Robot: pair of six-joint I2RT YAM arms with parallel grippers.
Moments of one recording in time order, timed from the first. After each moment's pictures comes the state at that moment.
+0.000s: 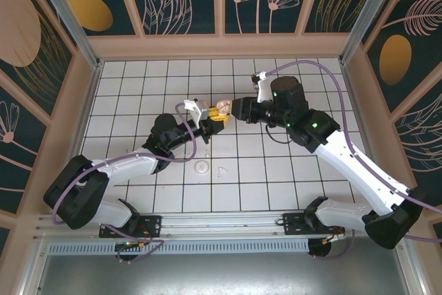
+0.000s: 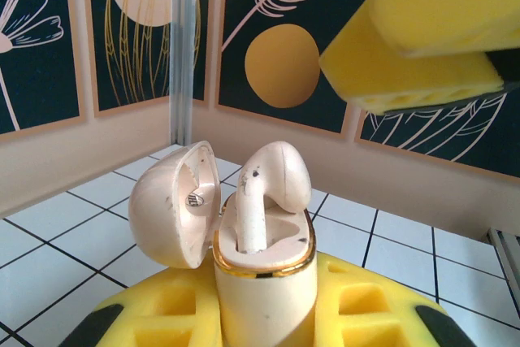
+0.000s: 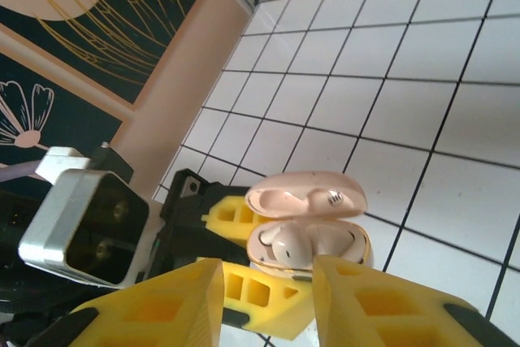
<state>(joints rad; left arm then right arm) -0.67 1.41 0.60 0.90 0.46 -0.17 0.71 1.16 1.21 -0.50 -0.24 0.56</state>
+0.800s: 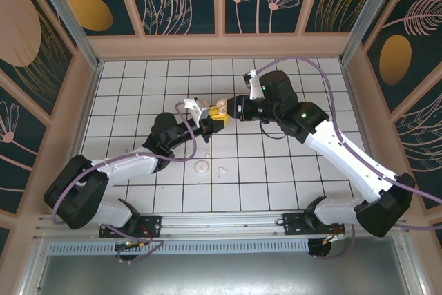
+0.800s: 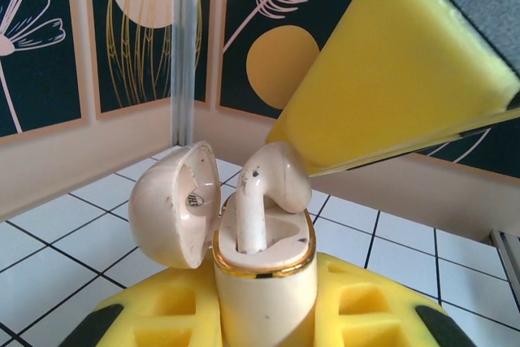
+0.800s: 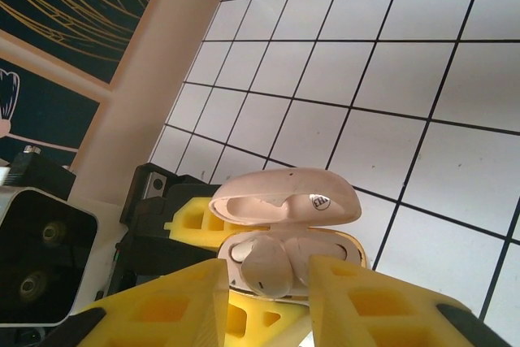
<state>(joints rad) -0.67 1.41 0.61 0.88 0.46 -0.17 0.71 1.27 1.29 -0.56 -0.26 0.57</state>
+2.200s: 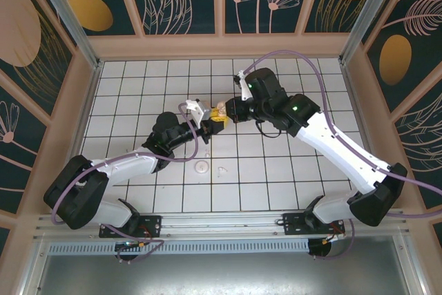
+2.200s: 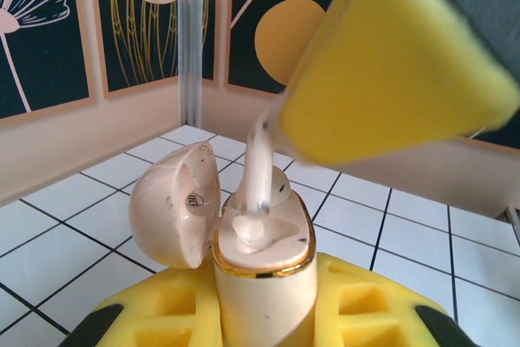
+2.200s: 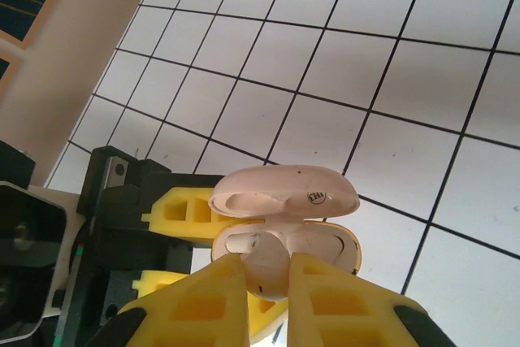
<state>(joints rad) -0.67 1.41 0.62 0.81 0.45 -0.10 0.78 1.36 1.46 -0.77 -0.08 0.44</state>
